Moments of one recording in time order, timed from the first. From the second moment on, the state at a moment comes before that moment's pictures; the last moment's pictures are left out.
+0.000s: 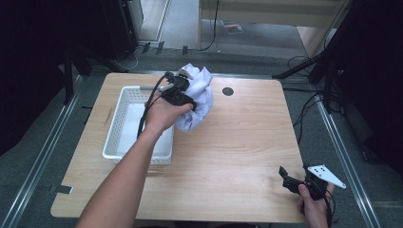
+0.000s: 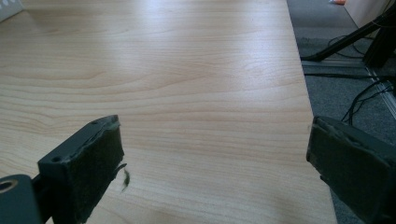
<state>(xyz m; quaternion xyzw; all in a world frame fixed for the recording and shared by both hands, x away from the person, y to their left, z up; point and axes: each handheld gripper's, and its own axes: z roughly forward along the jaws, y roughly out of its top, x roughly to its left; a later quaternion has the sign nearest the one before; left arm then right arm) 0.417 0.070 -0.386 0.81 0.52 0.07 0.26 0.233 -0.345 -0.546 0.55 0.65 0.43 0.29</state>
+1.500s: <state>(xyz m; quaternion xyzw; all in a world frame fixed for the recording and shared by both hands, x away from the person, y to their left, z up) 0.413 -0.008 -0.444 0.80 0.51 -0.01 0.31 0.234 -0.346 -0.546 0.54 0.66 0.44 0.28</state>
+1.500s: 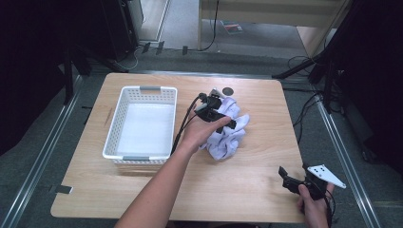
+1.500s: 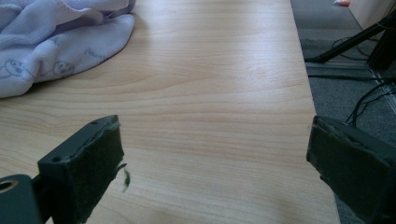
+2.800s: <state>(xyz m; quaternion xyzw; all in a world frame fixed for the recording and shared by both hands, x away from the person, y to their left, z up) 0.378 0.167 -0.403 0.76 0.57 0.08 0.30 0.234 -0.344 -0.546 0.55 0.66 0.43 0.29</state>
